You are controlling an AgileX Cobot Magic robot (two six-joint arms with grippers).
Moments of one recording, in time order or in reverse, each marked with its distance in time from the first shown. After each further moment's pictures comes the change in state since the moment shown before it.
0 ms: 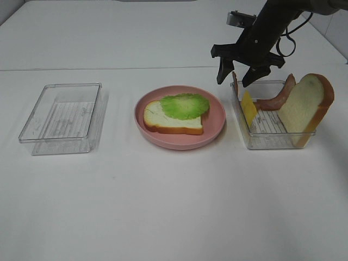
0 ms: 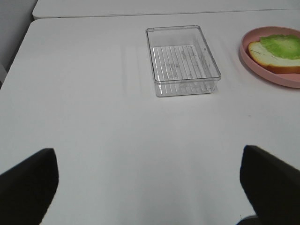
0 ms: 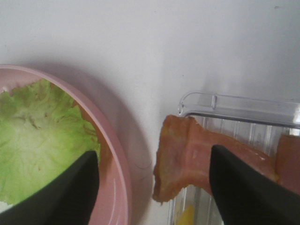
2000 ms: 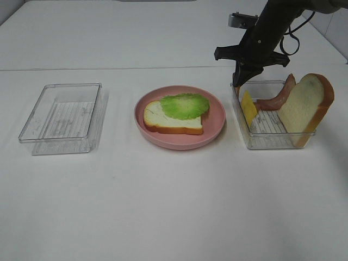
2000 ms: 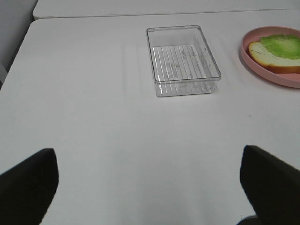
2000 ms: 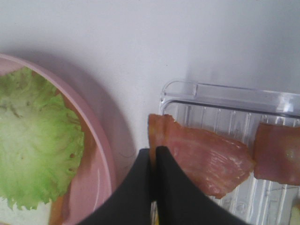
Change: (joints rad) left arm 0.000 0.000 0.000 0.000 0.000 0.000; right arm 0.000 -0.015 0.000 -0.053 0.036 0.000
